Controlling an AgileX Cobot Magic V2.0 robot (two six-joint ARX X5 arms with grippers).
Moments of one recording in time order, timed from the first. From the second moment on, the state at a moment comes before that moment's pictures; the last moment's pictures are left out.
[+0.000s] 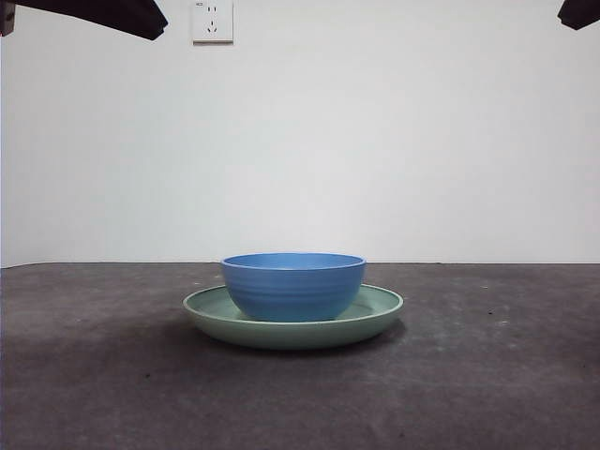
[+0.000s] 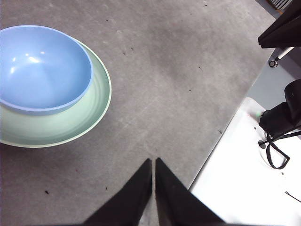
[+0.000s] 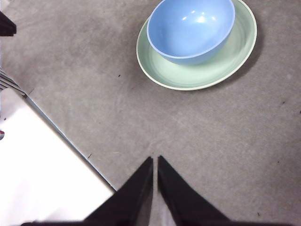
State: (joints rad) left arm -0.60 0.93 0.89 -0.65 0.47 -0.07; right arm 0.51 0.75 0.91 -0.93 -0.37 0.13
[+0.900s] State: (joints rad) left arm -0.38 0.68 0.86 -0.31 0.19 0.05; right arm 0.51 0.75 0.91 -0.93 -0.37 0.13
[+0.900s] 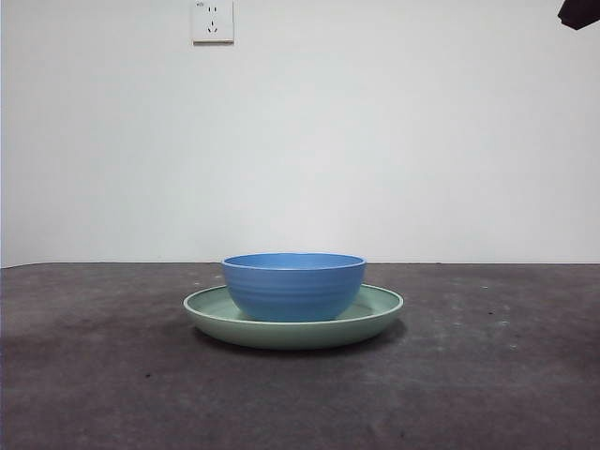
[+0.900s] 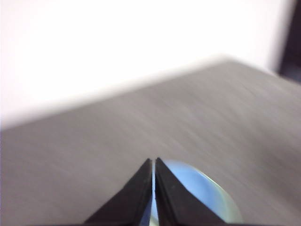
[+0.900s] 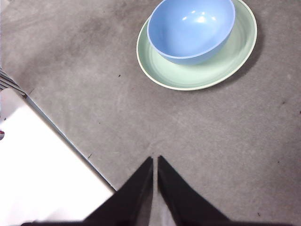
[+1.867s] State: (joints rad) left arm 0.01 0.00 0.08 -0.12 0.02 0.09; right arm 0.51 0.75 0.91 -0.93 -0.37 0.13
